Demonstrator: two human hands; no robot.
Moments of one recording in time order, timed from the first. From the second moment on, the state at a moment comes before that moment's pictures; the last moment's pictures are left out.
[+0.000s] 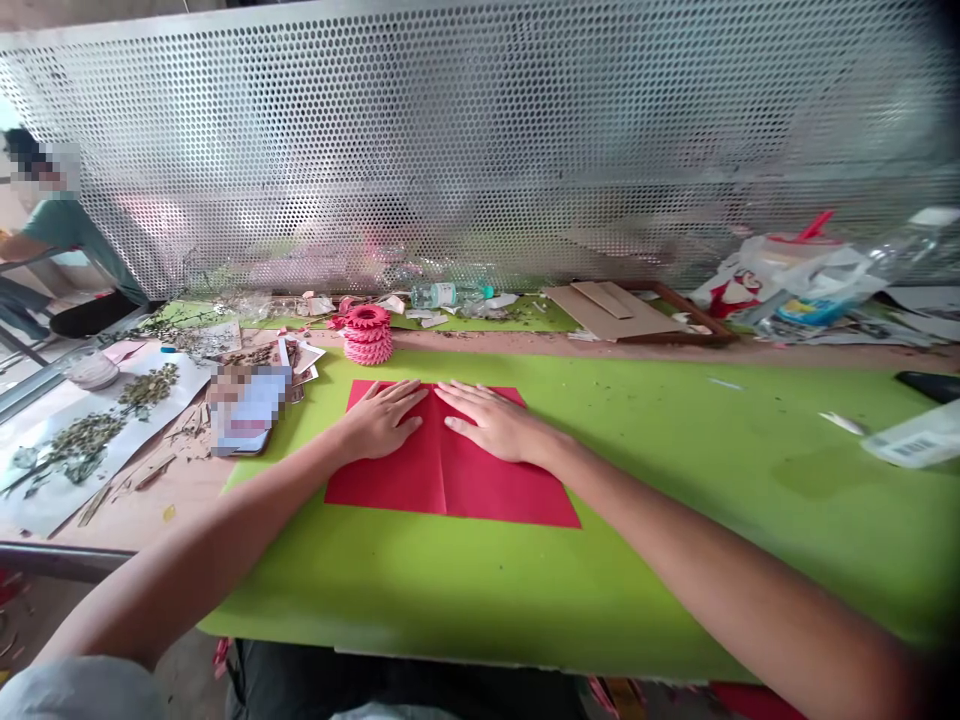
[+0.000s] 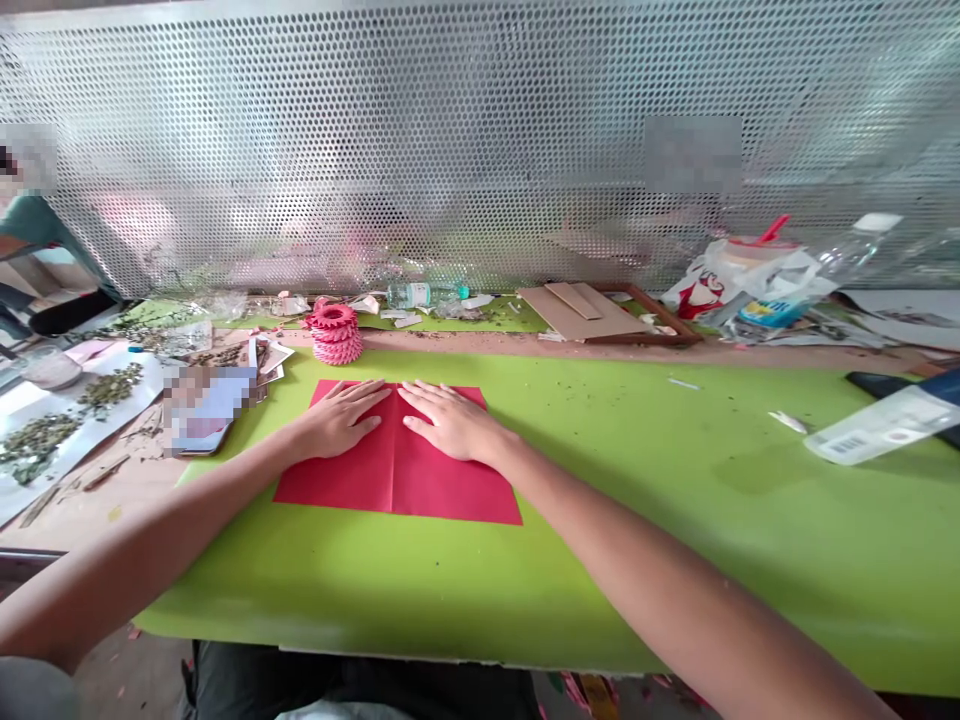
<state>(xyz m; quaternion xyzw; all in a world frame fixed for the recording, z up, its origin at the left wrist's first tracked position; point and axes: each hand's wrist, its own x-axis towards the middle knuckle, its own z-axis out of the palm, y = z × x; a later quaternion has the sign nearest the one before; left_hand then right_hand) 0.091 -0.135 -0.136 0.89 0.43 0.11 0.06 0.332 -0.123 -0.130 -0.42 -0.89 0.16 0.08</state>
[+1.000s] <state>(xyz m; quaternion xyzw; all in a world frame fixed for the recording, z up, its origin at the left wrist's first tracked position) 0.079 -0.141 -0.134 0.83 0.54 0.05 0.08 0.352 -0.117 -0.135 -0.48 -0.86 0.15 0.07</state>
